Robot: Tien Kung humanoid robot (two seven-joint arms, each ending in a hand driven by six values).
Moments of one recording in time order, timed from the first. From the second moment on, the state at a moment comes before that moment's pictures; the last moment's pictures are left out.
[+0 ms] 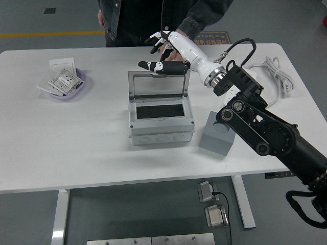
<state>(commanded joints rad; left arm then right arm) 0.10 0.08 -1.86 -0.18 1.89 -0.08 0.21 0.78 -0.14 0.89 1.10 -1.70 -0.07 0.06</state>
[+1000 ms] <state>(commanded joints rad) 0.09 0.08 -1.88 -0.18 1.91 -0.08 0.21 0.85 -0.12 0.80 0.76 -1.70 -0.07 0.08</state>
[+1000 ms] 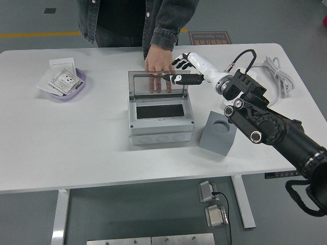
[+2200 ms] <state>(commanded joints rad) 0.10 0.08 -1.87 -0.18 1.90 -0.07 0.20 0.71 -0.27 0.70 1.15 -1.81 -0.08 0.03</state>
